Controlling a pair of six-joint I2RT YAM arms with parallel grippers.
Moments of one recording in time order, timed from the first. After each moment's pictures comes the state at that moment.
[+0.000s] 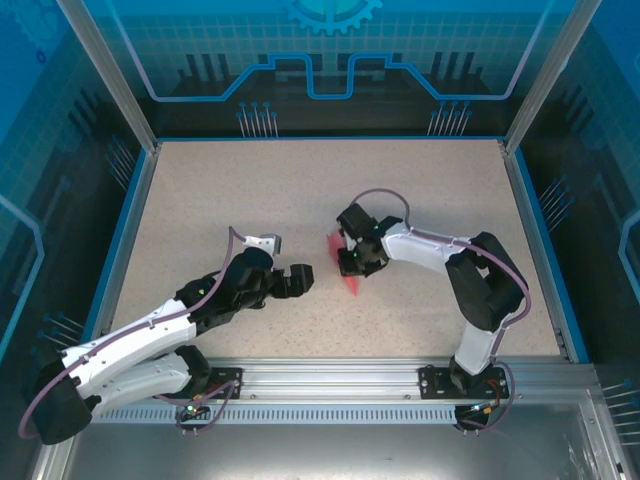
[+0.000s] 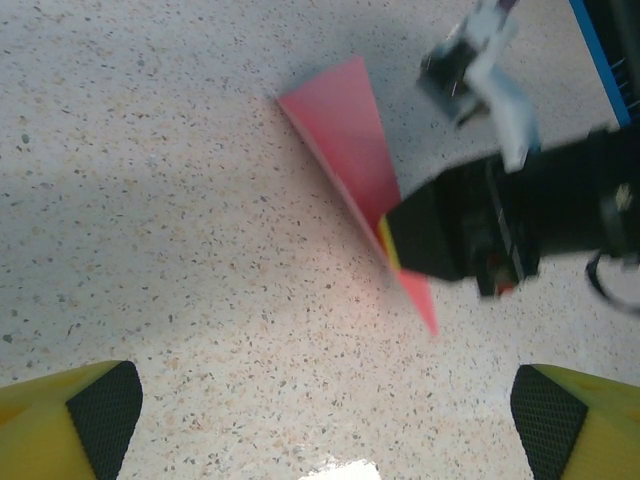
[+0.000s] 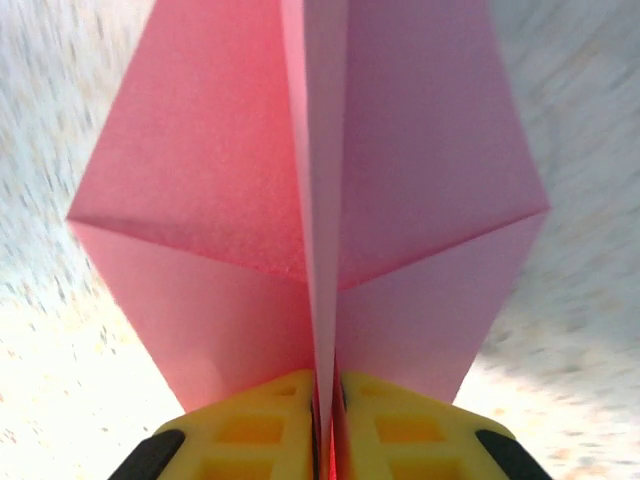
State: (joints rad) left arm -0.79 0.94 0.64 -0.37 -0.13 -0.75; right arm 0.64 1.79 1.17 -0.64 -0.12 0.48
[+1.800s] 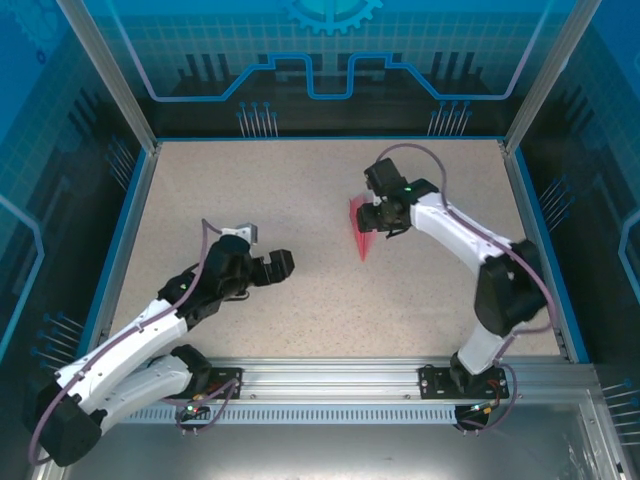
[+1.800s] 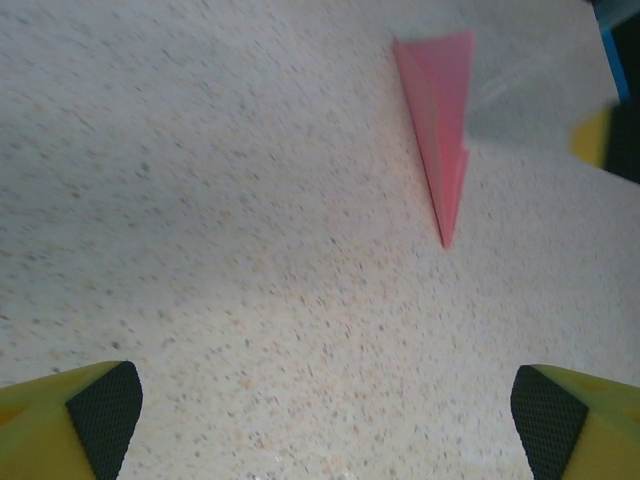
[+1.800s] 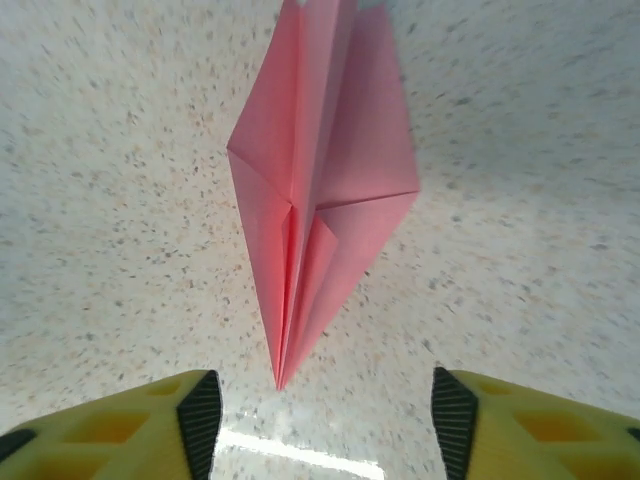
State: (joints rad) left arm -0.56 0.87 0.66 -0.46 -0.05 -0.74; right arm 0.48 1.65 1.36 -0.80 0.10 0.33
